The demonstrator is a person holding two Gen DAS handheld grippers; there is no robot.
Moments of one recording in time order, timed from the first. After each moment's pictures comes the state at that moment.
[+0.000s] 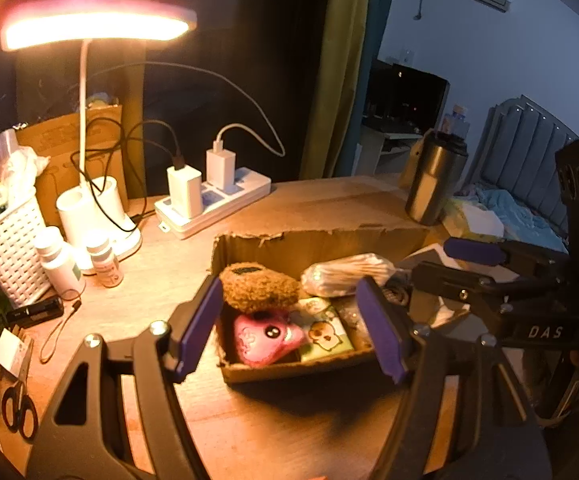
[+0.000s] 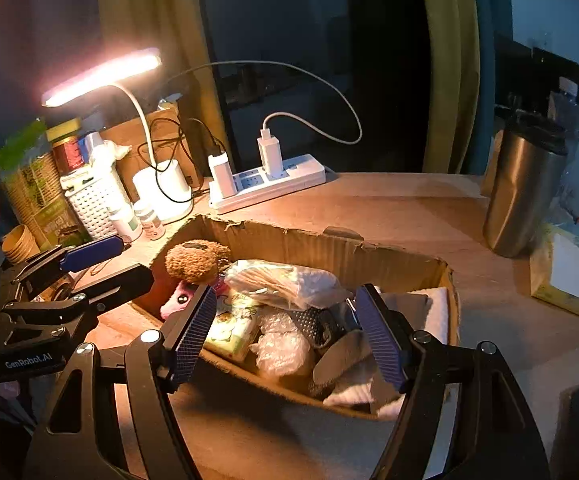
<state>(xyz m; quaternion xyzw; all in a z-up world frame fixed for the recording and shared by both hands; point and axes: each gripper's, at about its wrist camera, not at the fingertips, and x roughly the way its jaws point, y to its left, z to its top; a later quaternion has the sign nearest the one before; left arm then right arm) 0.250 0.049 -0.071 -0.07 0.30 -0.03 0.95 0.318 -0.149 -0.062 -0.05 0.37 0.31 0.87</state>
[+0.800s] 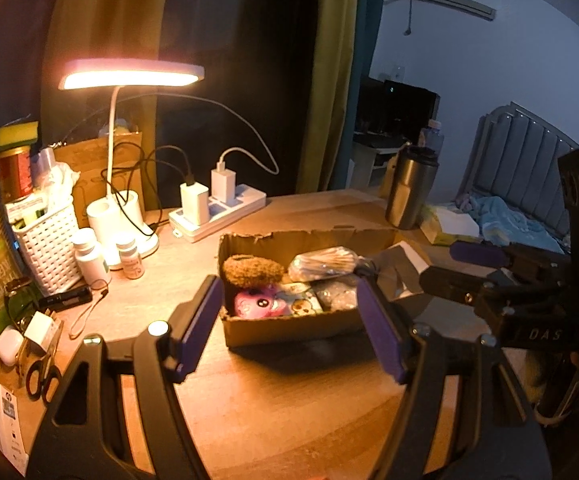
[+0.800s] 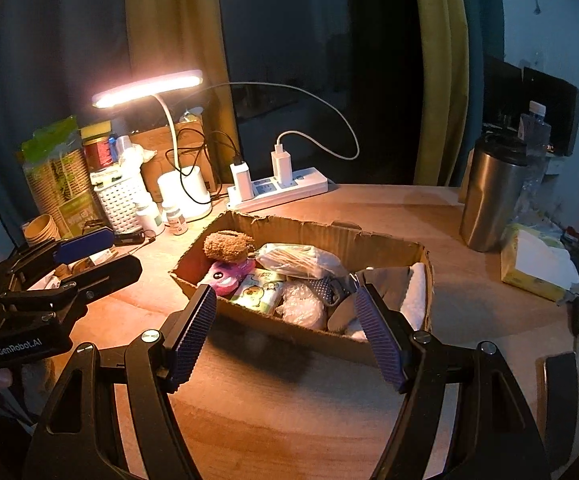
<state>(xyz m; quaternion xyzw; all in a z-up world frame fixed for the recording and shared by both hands) 0.179 0.035 -0.041 -0.06 0.27 -0.03 0.96 0.251 -0.170 -0.033 -0.06 0.34 0.31 0.89</state>
